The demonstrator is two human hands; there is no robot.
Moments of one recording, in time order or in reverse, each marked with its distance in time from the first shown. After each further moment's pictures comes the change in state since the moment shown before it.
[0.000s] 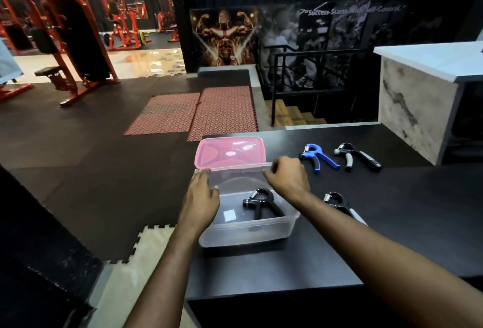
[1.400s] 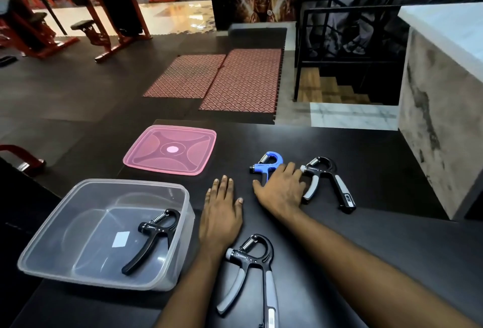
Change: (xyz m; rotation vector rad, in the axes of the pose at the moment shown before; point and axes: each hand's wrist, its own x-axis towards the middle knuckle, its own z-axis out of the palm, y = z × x) left_hand 0.087 0.111 0.303 0.449 -0.062 -0.148; right_hand 0.193 0.207 0.025 -0.296 -0.094 -0.010
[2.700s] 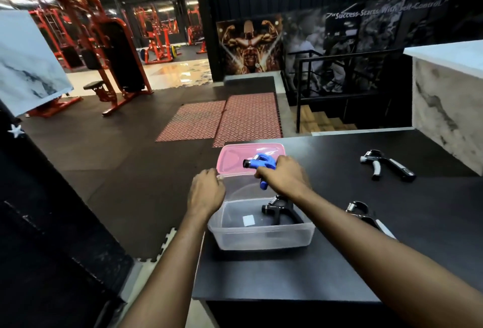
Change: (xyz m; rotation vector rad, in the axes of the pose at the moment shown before) left_hand -0.042 -0.262 -0.240 -0.145 0.083 0.050; right_hand -0.202 -0.248 -0.081 0.453 -0.089 -0.032
